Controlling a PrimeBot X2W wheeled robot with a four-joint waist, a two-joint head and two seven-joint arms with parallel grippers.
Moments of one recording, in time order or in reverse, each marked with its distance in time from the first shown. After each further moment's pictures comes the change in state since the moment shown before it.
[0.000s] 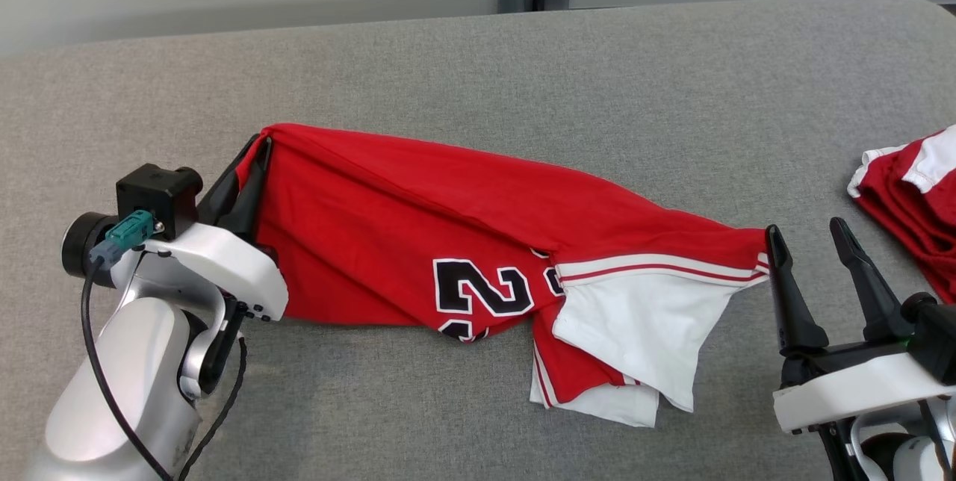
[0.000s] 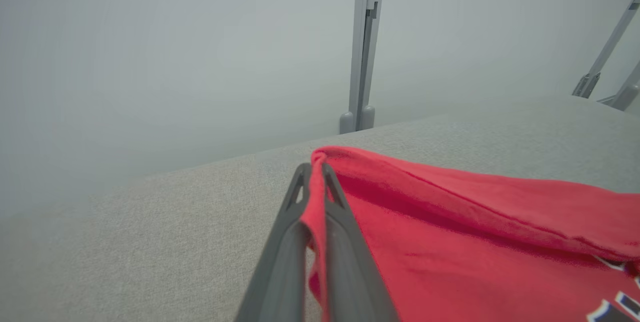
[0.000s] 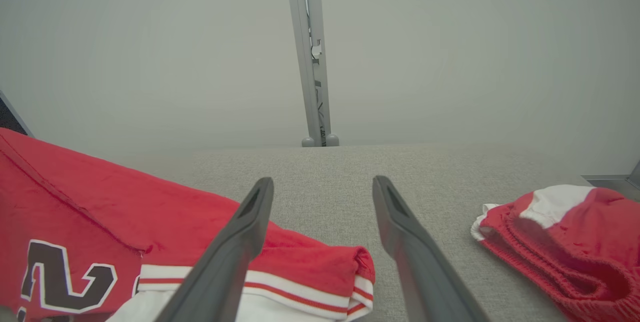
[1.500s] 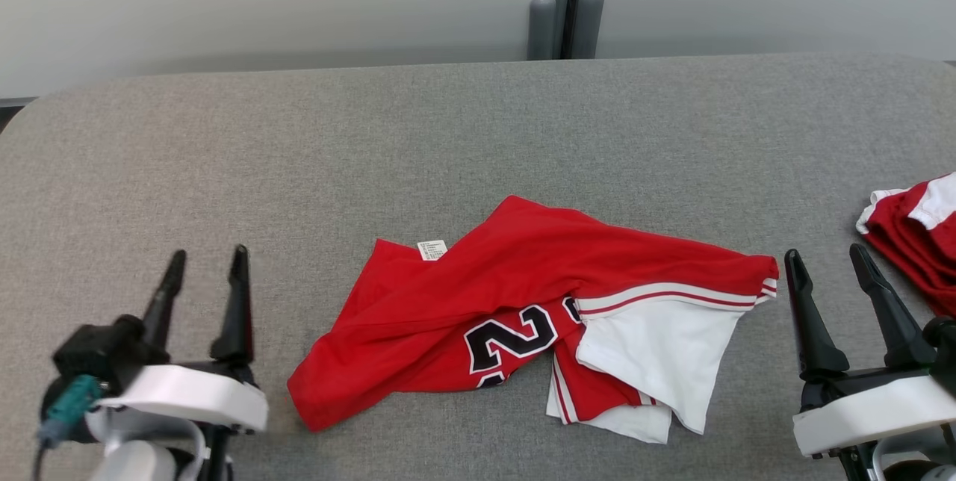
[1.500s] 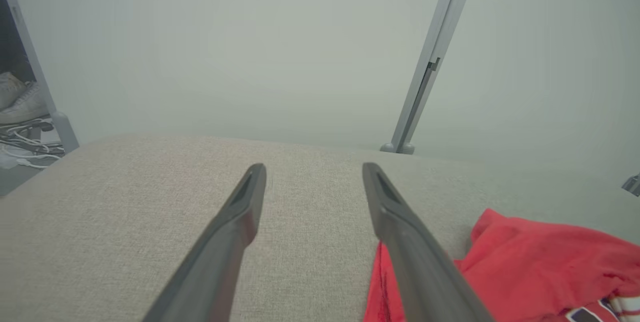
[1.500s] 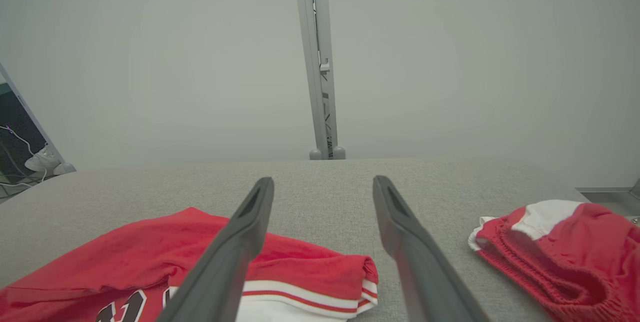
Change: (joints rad) left arm 0.381 -0.012 0.113 -0.275 -0.096 0.171 -0.158; right arm 0.073 0.000 -0.040 -0.058 0.012 0.000 0.048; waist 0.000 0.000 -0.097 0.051
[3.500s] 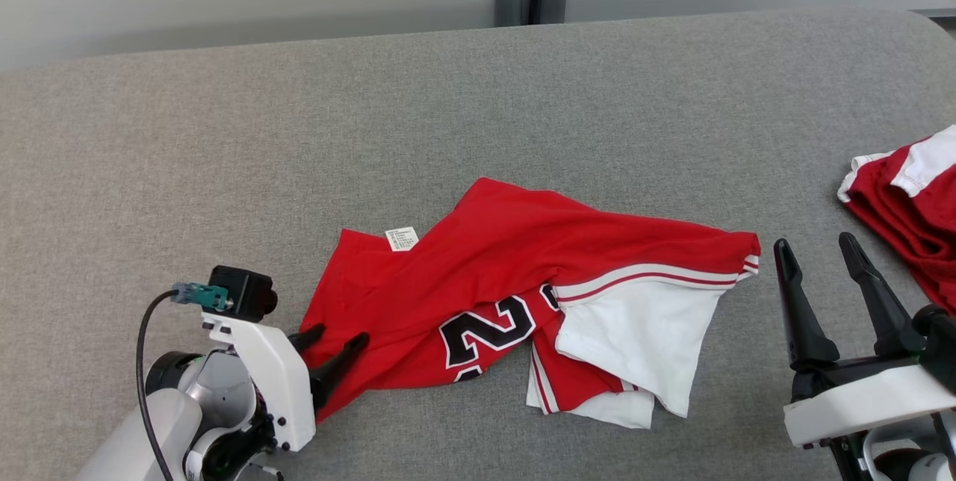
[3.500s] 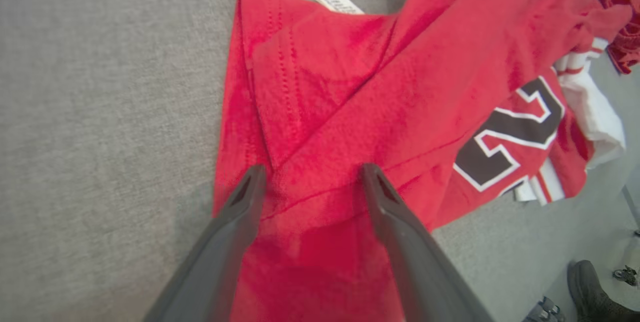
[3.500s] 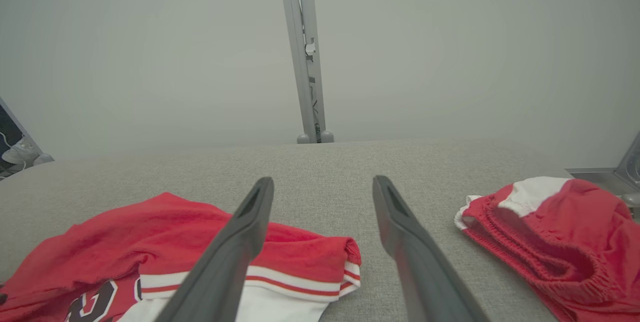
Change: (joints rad) left arm -0.229 0.073 -0.255 0.238 -0.270 -0.291 0.609; right arm -0.027 0.000 0.020 0.008 -0.002 0.000 0.000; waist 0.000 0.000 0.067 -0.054
